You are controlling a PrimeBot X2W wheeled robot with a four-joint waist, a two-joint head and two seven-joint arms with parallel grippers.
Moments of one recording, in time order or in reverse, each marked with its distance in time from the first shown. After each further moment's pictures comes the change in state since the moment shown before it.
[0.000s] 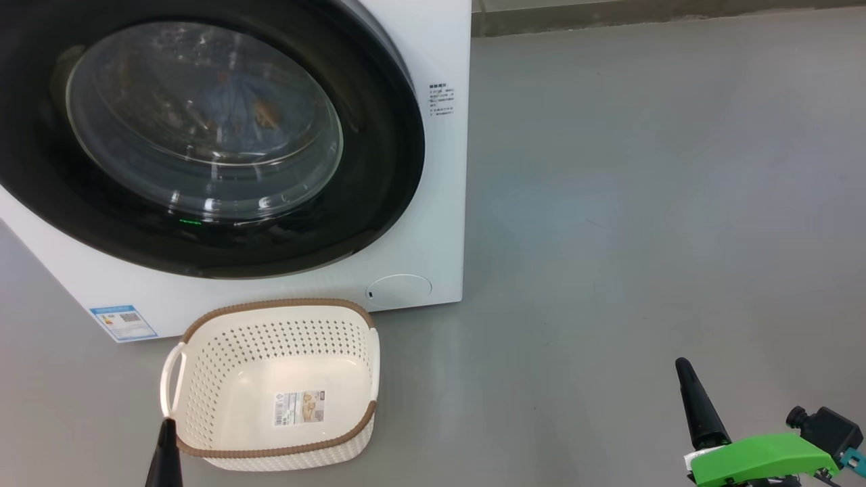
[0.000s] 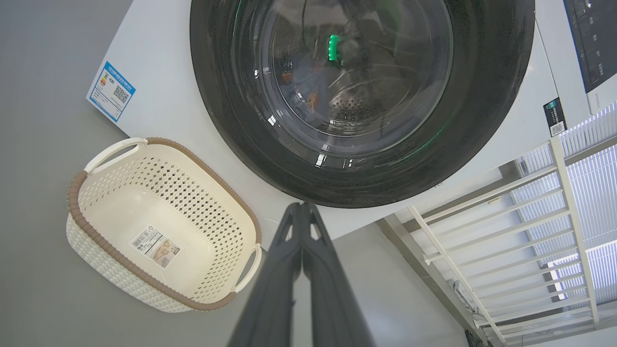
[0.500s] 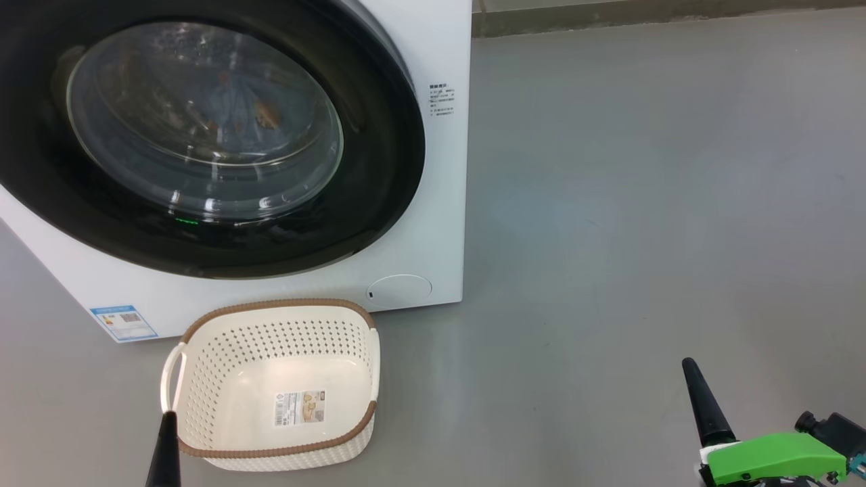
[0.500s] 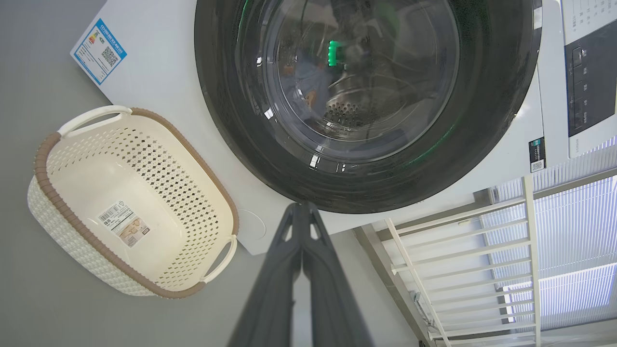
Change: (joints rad) left arm -0.028 0.002 0.007 0.029 -0.156 -0.010 0.039; right arm -0.002 0.000 -0.016 0.000 0.146 0.000 0.040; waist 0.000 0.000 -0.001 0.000
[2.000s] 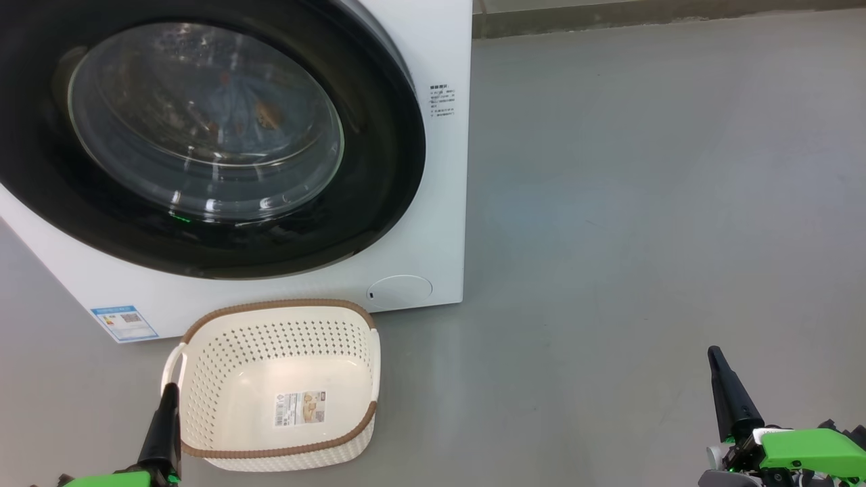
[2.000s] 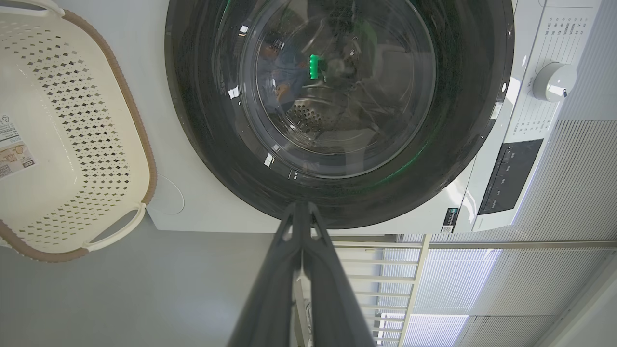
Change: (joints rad) left arm -0.100 0.001 0.023 0.073 -0.433 -0.034 0.114; right arm -0.023 0.001 -0.082 0.000 0.419 -0.001 0.118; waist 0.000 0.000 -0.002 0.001
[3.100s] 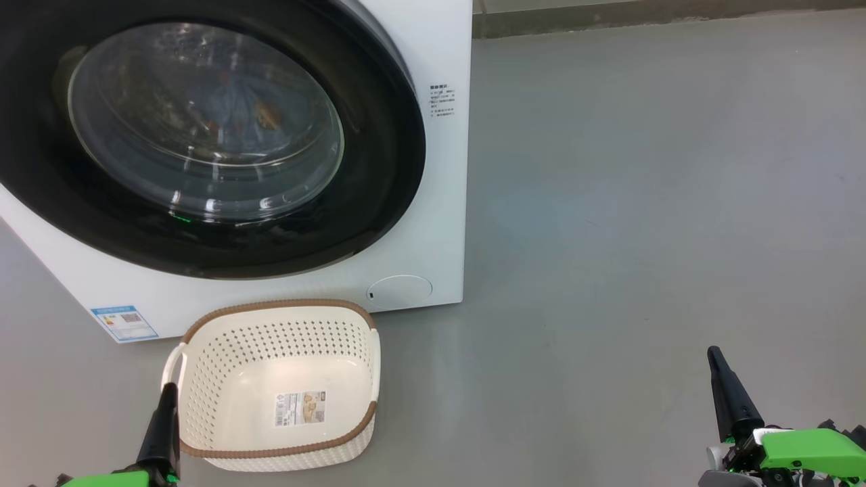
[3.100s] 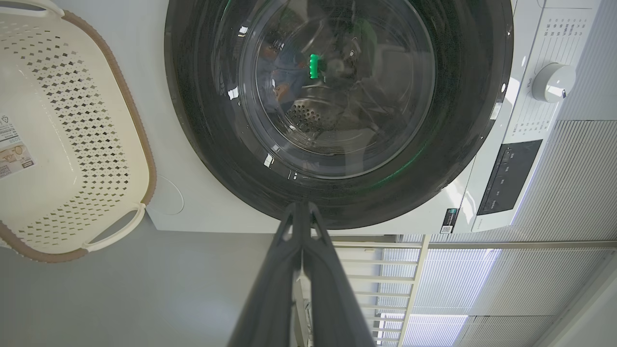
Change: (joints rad) left arm -0.001 0.000 0.005 0.000 0.000 0.000 0.005; right arm 0.000 0.003 -0.005 0.000 0.000 0.000 0.009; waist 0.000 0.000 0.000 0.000
